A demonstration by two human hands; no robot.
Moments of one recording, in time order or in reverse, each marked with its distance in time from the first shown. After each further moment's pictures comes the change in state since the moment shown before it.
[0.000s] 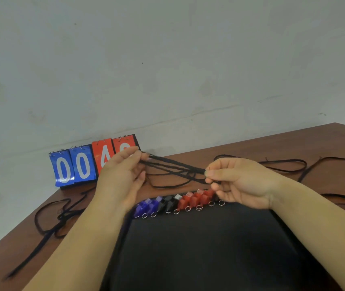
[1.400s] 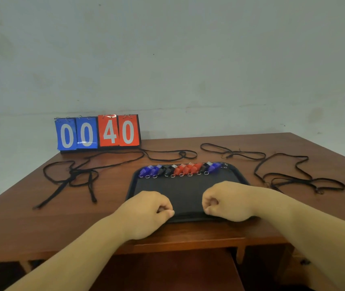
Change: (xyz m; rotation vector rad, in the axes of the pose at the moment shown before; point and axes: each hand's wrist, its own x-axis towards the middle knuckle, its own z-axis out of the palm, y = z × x) left_hand -0.121 -0.039 -0.088 1.398 -0.756 0.314; right_hand -0.109 0.025 0.081 -1.570 -0.174 0.074
